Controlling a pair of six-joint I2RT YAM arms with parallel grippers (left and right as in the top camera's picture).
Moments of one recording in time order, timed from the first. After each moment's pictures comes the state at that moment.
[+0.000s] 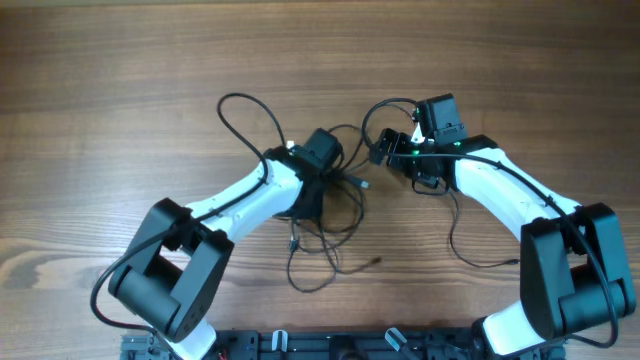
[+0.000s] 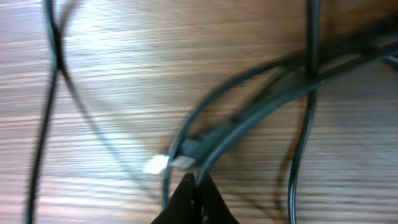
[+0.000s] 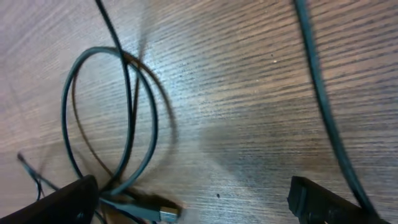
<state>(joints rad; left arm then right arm) -0.61 1.80 1.08 -0.79 -0.15 -0.53 0.27 1.72 0.95 -0.36 -0.26 0.65</state>
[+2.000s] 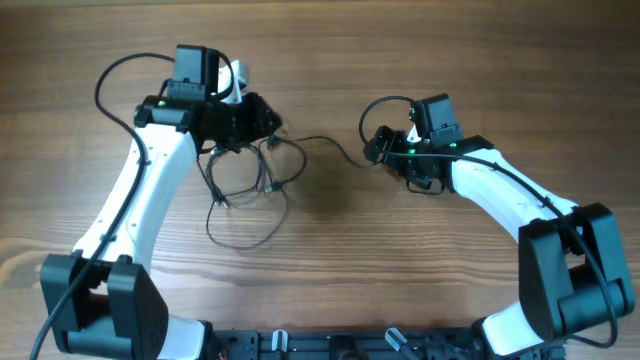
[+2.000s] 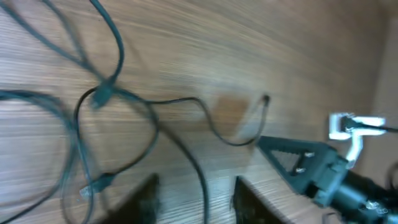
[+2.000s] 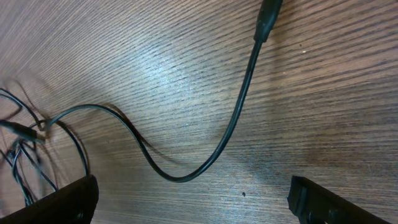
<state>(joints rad) -0.14 1.62 1.29 -0.73 0.49 -0.45 0.29 1.72 0.95 -0.33 -0.28 0.71</state>
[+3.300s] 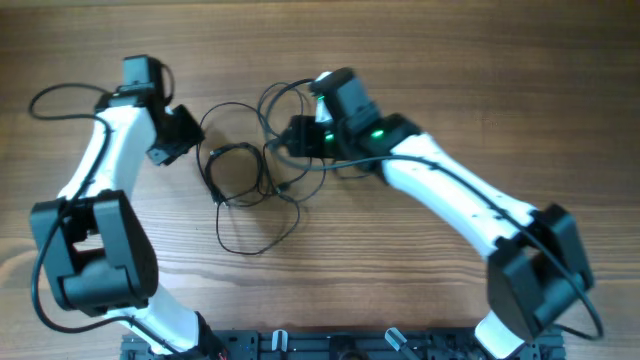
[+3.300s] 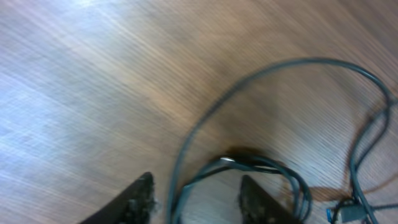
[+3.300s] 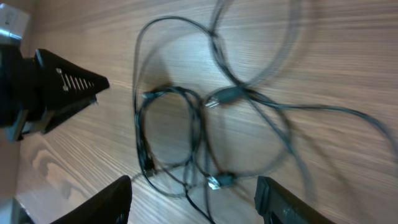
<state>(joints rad) 0.15 1.84 1.31 -0.81 0.05 -0.51 0.67 1.82 1.35 -0.40 -0.25 0.64</state>
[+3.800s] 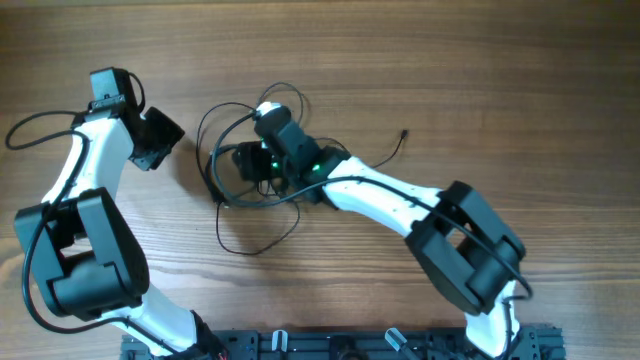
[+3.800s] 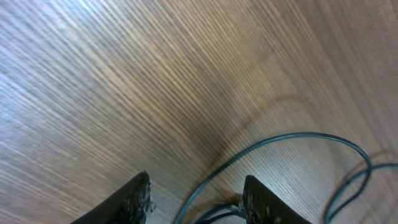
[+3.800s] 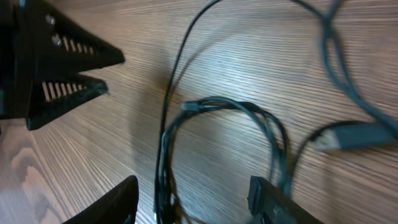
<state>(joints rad) 0.25 1.84 1.24 -0.65 0.13 -0.64 0.84 2.06 1.35 0.01 -0.15 0.65</state>
